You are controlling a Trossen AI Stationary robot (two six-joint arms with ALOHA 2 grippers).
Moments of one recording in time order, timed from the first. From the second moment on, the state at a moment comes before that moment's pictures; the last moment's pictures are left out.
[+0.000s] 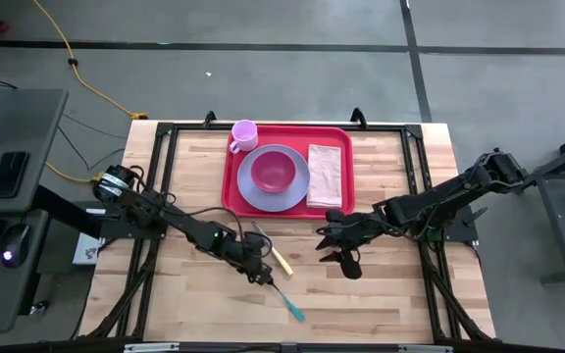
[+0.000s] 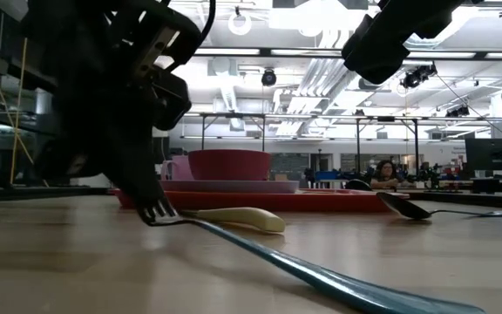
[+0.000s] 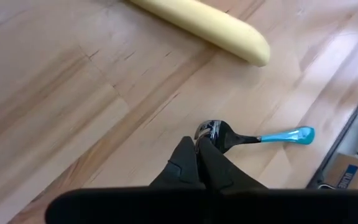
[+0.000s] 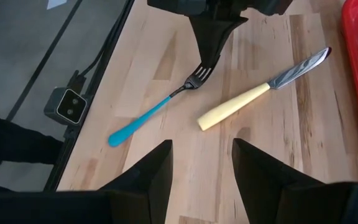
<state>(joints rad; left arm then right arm) -0.41 1.73 0.89 -0.08 0.00 -1.35 0.32 1.35 0.84 -0.13 -0.06 0.29</state>
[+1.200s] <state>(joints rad) -0.28 1.73 1.41 -0.58 -0.19 -1.34 0.32 1.35 0.84 -0.22 -0.04 0.40</state>
